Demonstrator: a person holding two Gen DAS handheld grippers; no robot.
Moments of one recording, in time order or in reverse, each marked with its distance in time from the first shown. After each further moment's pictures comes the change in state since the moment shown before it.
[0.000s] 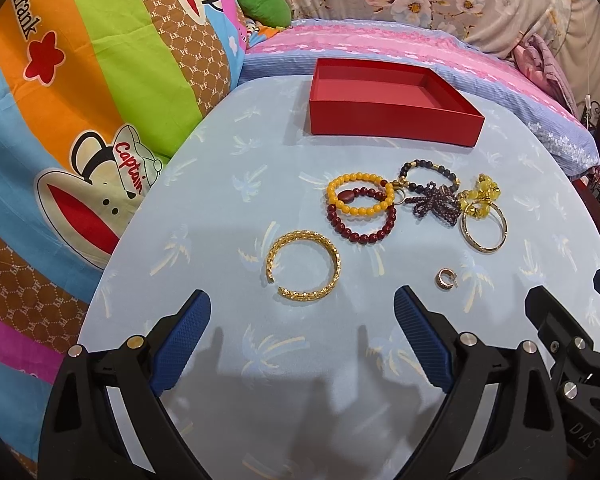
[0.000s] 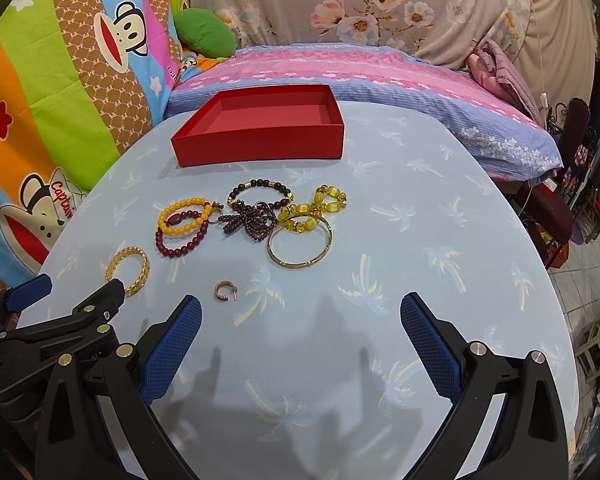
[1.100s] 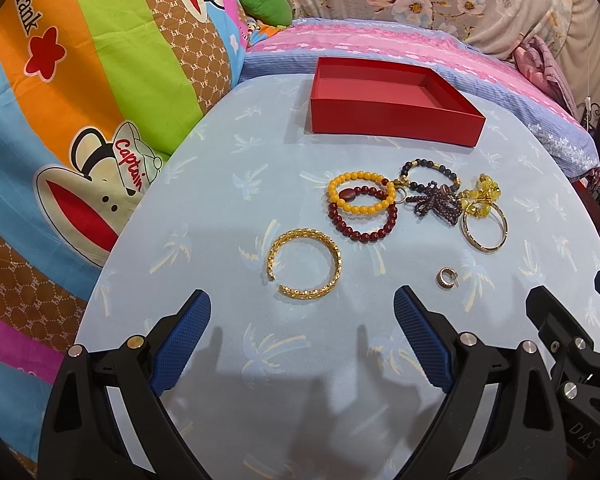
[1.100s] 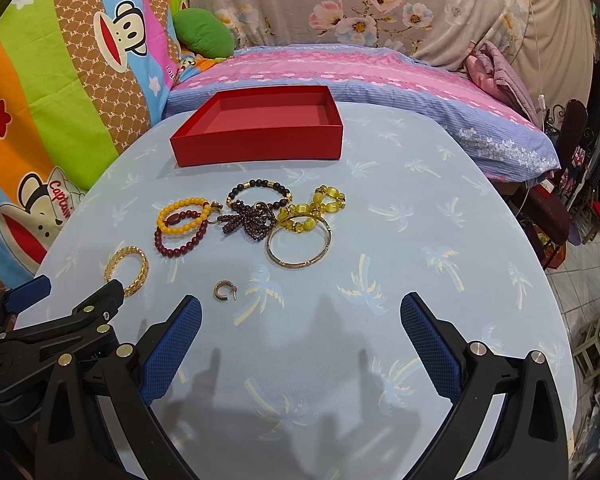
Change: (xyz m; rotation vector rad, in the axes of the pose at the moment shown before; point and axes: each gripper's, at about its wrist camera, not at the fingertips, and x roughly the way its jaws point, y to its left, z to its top) left arm -0.002 -0.001 0.000 -0.001 -0.001 -0.001; right arm -0.001 -0.001 0.000 0.000 -0.002 -0.003
